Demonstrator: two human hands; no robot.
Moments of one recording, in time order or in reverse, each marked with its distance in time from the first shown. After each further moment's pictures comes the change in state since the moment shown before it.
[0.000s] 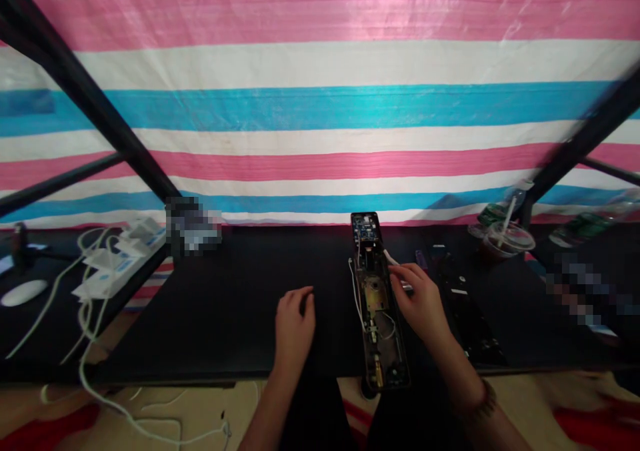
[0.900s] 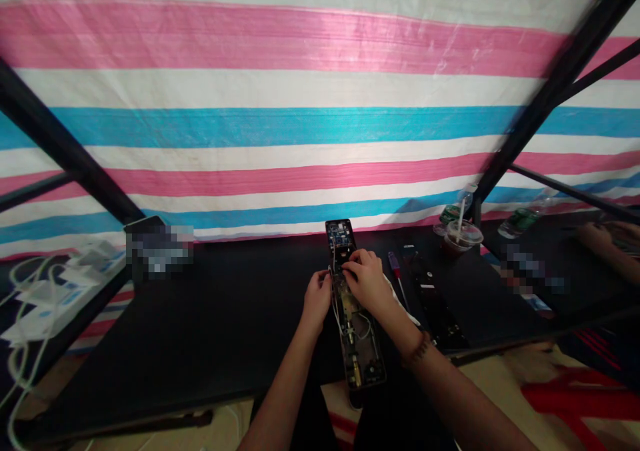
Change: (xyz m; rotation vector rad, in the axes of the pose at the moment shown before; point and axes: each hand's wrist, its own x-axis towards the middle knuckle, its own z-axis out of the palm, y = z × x) left_hand 0.042 0.049 0.092 -0.603 -0.238 -0.347; right_hand 0.037 -0.019 0.024 -0.266 -0.180 -0.014
